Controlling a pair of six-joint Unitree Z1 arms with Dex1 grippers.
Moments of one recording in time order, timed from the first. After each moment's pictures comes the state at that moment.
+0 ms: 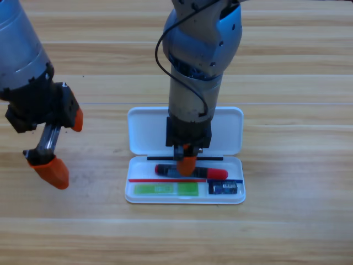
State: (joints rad) arm 0 -0.76 1.72 -1.45 1.13 -0.03 0.75; arm 1 0.97 2.43 -2.24 1.23 -0.01 -0.65
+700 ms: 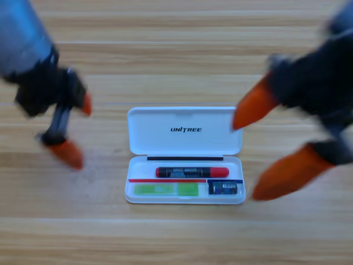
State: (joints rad) arm 0 -0.74 1.73 -1.51 1.11 -0.06 0.74; arm 1 0.94 1.62 -1.53 0.95 0.44 -0.56
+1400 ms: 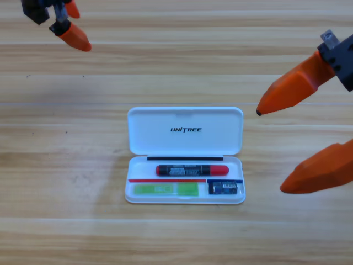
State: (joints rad) arm 0 -0.28 1.89 -1.69 0.81 -0.23 0.86; arm 1 0.86 1.46 -1.36 0.80 0.56 -0.52
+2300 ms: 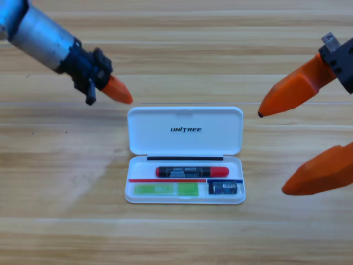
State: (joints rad) arm 0 -0.27 2.09 -1.41 0.51 -0.63 0.87; arm 1 0.86 1.46 -1.35 0.80 0.56 -0.52
